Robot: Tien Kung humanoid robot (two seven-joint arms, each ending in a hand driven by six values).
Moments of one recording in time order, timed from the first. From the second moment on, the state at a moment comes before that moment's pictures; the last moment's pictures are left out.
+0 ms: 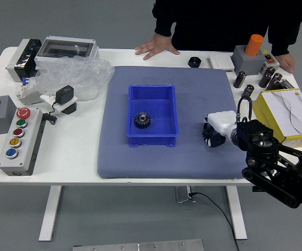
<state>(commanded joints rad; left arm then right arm) -0.03 0.09 -1.49 -0.18 1.40 -0.28 0.19 0.61 -0.43 0.57 1.30 -1.97 0.16 -0.50</state>
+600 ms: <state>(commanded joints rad) -0.03 0.09 -1.49 -0.18 1.40 -0.28 0.19 0.59 -0.42 0.58 1.29 -2.02 0.11 -0.49</state>
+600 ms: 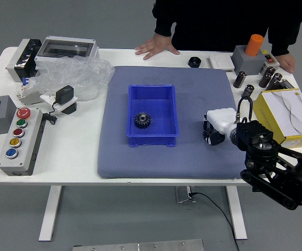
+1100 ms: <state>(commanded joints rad) -0.03 0.09 -1.48 -0.18 1.40 -0.28 0.19 0.60 -0.43 0.62 1.31 -2.02 0.09 -0.49</state>
